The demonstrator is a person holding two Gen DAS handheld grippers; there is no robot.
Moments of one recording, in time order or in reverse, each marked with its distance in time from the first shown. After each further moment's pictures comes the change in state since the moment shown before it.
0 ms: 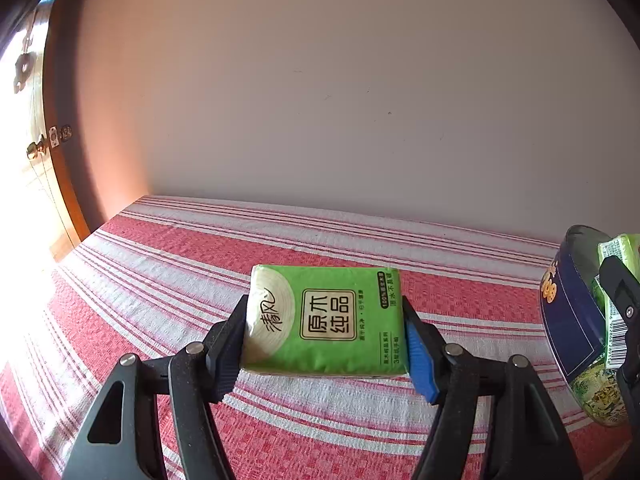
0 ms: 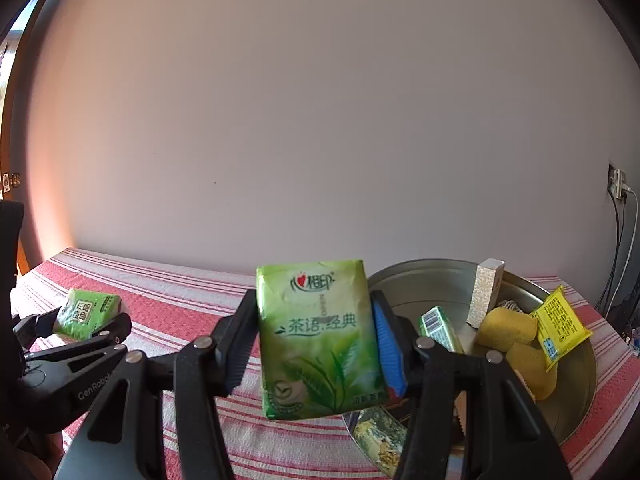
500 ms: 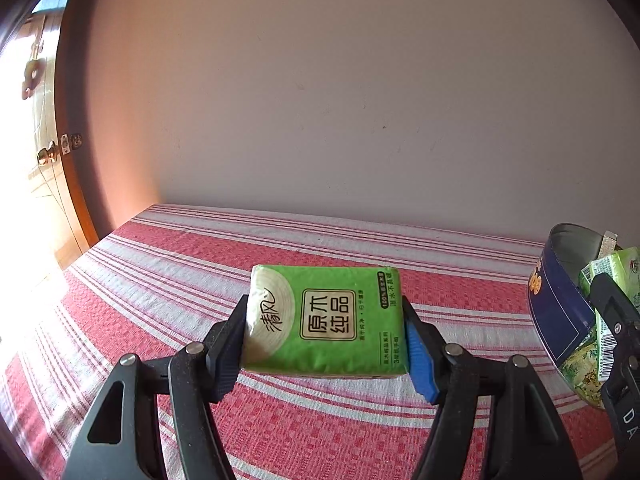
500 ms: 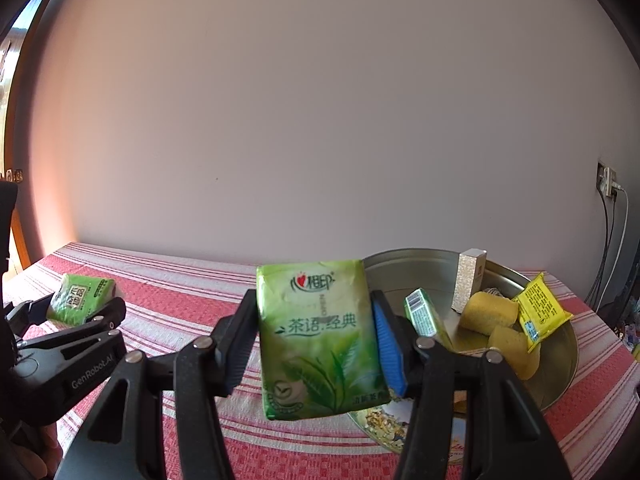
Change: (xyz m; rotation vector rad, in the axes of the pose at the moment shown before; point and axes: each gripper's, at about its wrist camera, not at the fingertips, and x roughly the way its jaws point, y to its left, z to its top) left arm -0.032 0.025 -0.009 0.009 -0.054 -0.001; right arm -0.019 -0.001 -0.019 -0.006 0.003 -0.011
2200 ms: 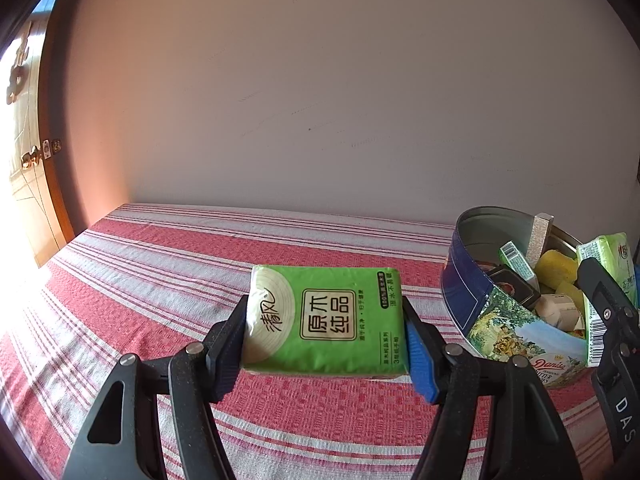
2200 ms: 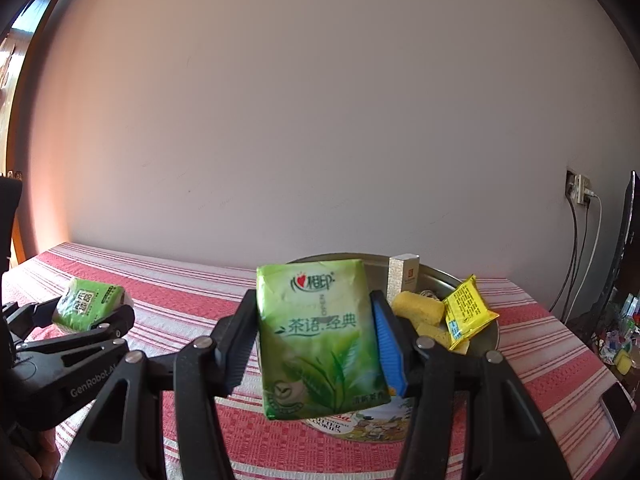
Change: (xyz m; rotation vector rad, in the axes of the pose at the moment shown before) left arm -0.074 -0.086 -0.026 0.018 -0.007 -0.101; right arm -0.059 -0.062 -0.010 -0.012 -0.066 -0.038
